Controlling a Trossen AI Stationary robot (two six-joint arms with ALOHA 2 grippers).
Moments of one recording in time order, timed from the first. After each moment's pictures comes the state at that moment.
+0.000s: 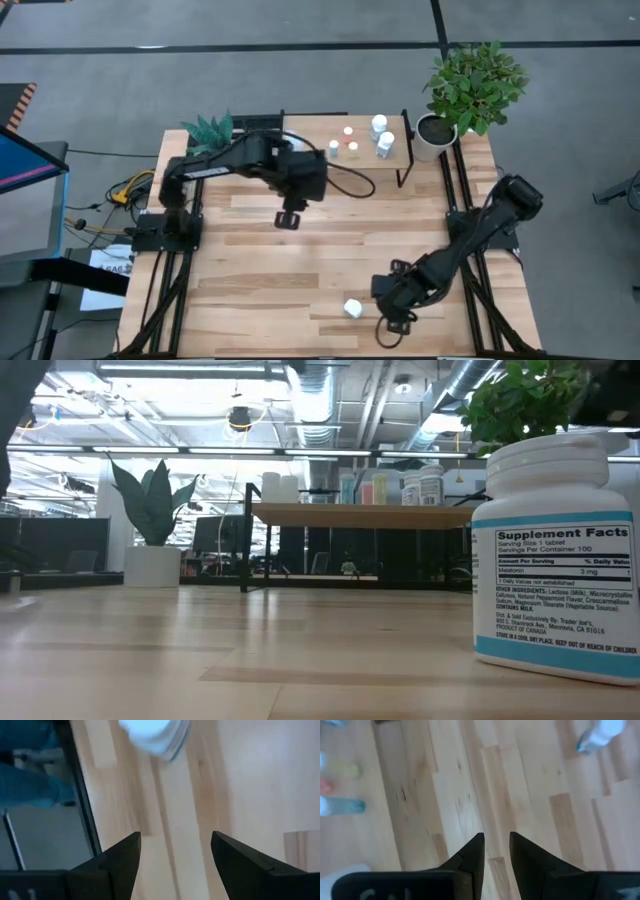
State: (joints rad) left arm 0.00 1.92 2.32 -1.57 -0.01 0.22; right arm 0.66 1.67 1.24 -0.78 -0.03 0.90
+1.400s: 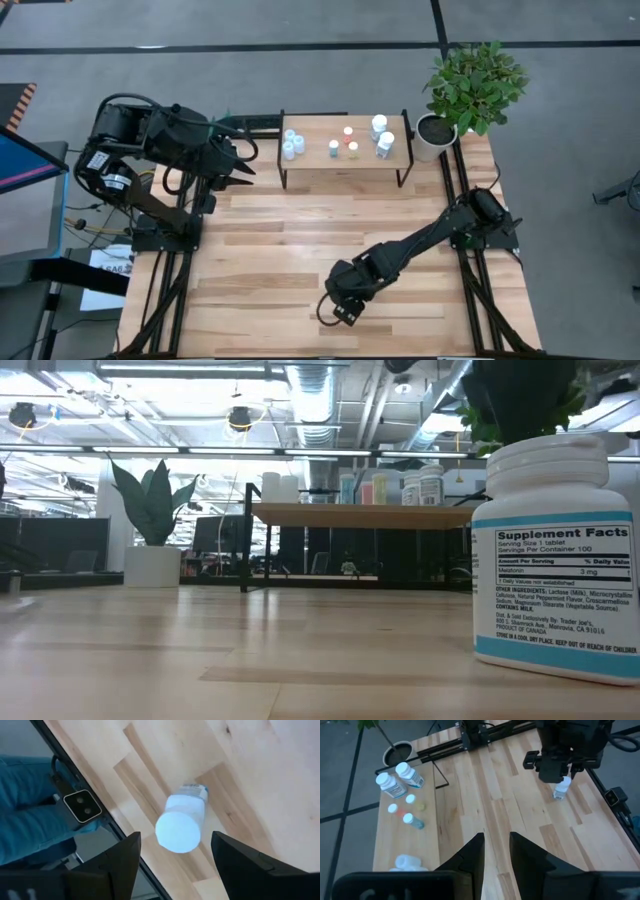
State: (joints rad) left arm -0.05 1.48 2.32 -1.57 -0.04 0.24; right arm 0.45 1.95 1.65 -0.91 -0.21 1.11
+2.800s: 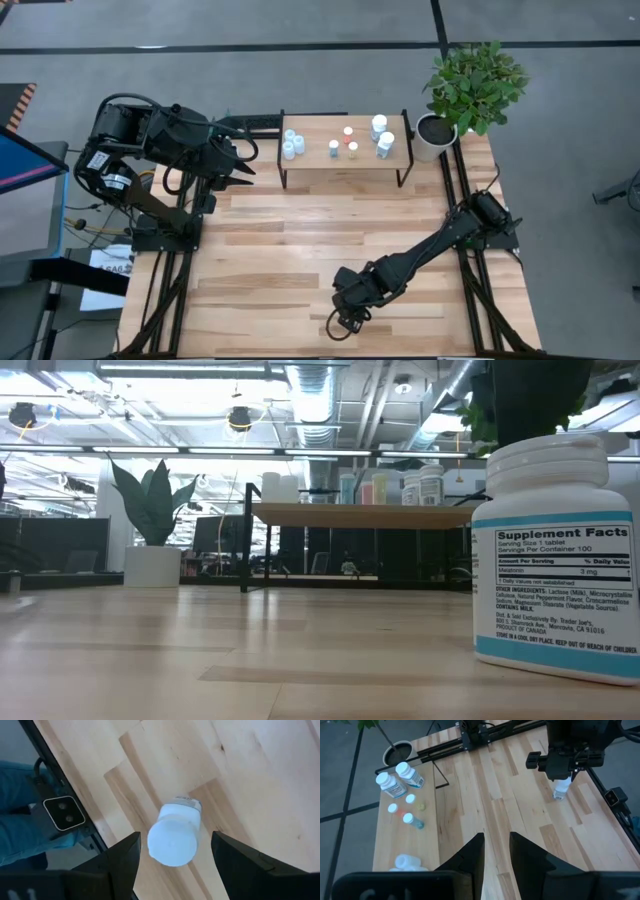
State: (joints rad) left arm -0.05 1.48 2.32 -1.57 -0.04 0.24; right arm 0.52 1.95 1.61 -0.87 -0.03 1.08
